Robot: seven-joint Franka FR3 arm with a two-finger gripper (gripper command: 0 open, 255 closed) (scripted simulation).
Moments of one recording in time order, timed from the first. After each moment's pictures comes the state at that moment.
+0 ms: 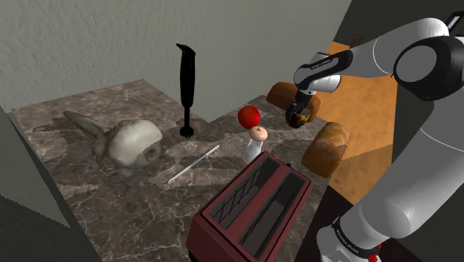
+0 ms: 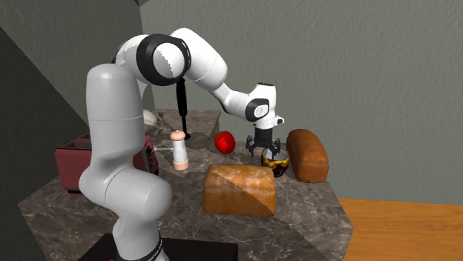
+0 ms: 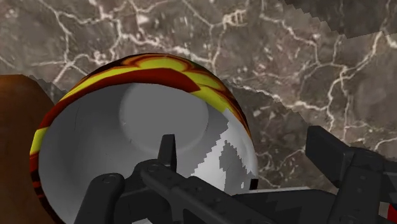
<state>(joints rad) -0.09 0.13 -0.43 -2.16 0.10 2.33 -0.61</state>
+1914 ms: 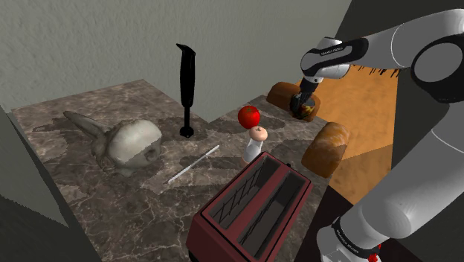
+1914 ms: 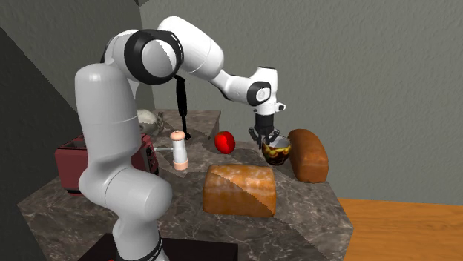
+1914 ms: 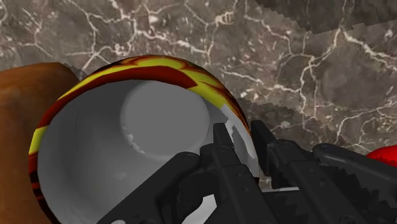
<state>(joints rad) -0.08 0.04 -0.43 -2.09 0.04 2.19 -0.57</state>
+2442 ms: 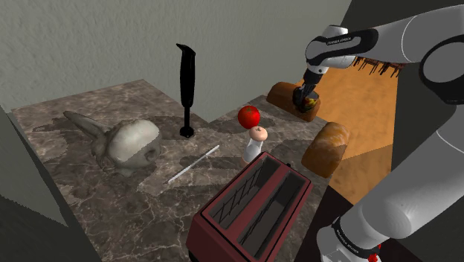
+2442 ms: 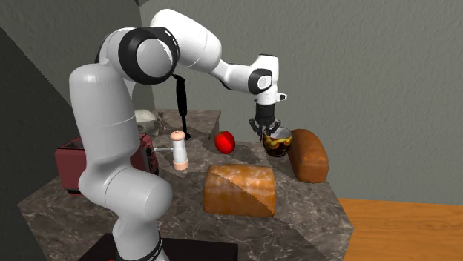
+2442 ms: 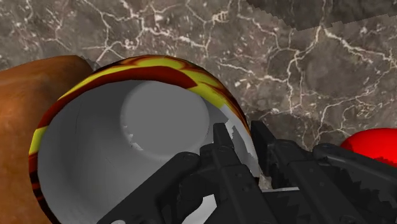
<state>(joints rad) -0.08 0.01 -0.43 -2.02 0.02 2.08 -0.55</state>
